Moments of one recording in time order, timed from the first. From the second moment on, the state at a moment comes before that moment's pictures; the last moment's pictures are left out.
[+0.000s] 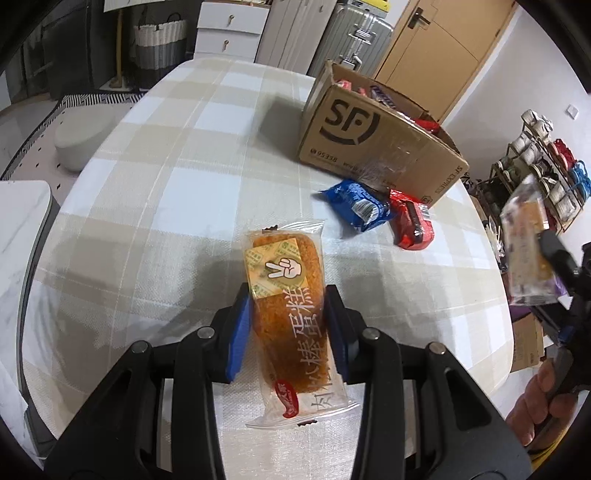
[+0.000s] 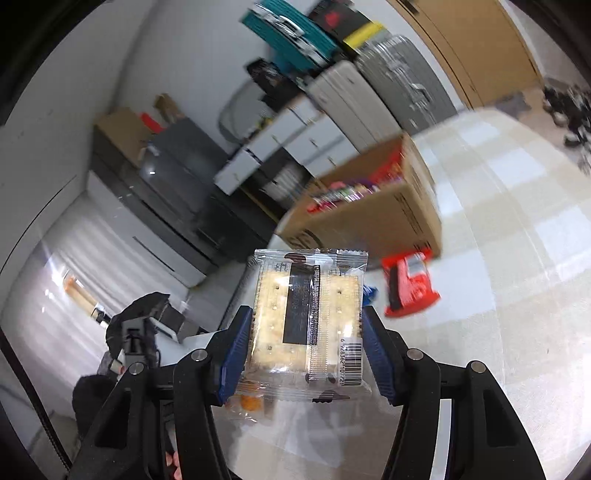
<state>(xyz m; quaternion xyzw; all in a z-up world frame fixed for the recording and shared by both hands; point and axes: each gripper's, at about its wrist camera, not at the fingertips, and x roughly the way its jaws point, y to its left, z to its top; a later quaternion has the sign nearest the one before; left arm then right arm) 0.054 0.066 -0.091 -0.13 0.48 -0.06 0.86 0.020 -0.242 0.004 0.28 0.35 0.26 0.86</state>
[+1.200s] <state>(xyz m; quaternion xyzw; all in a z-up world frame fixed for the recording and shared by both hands) -0.062 0.044 0.152 -0.02 0.25 -0.02 0.97 -0.056 -0.213 0.220 0.15 0.22 0.30 0.92</state>
